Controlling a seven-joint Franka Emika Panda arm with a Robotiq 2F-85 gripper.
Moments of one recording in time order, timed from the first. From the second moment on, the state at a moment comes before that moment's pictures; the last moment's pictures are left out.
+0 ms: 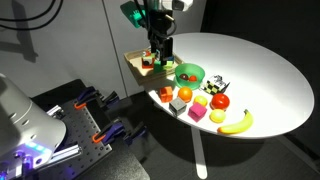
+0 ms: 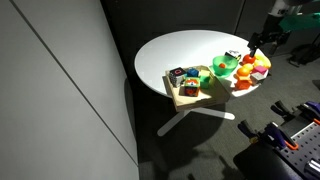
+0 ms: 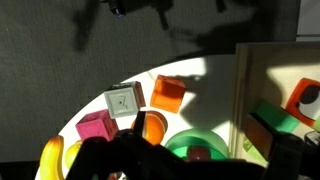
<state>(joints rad) -0.08 -0.08 -0.07 -2.54 0.01 2.42 0.17</state>
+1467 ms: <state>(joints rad) -0.03 0.38 -0.14 -2.45 -0.02 2.77 0.37</state>
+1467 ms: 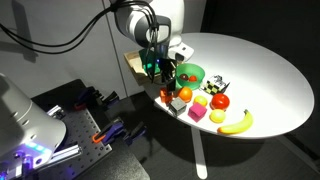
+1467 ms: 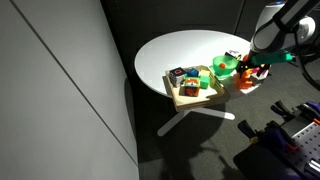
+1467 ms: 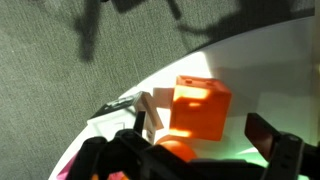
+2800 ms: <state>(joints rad) 0.00 0.49 -0.15 -2.39 0.01 2.83 0.37</state>
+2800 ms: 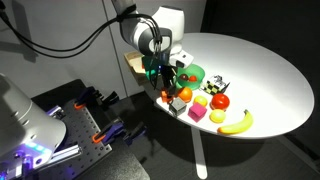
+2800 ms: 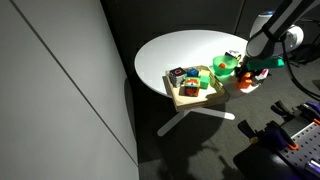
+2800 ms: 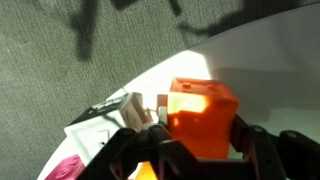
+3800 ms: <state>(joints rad) 0.00 0.34 -0.16 -2.30 0.06 2.76 0.37</state>
